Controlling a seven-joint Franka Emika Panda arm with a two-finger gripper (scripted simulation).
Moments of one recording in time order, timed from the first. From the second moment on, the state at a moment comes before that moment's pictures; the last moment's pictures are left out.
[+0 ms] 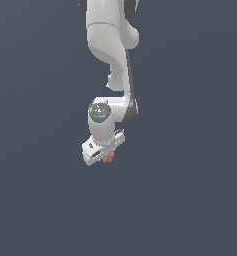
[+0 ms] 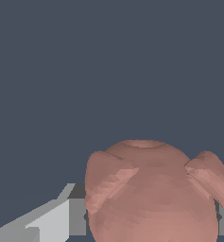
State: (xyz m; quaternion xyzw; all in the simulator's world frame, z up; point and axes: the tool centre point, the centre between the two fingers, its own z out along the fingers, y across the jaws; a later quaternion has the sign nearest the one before) arm 0.017 -0.056 0.043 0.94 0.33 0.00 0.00
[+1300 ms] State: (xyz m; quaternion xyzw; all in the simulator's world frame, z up) arm -0.096 0.031 0.128 0.94 0.33 0.00 0.00
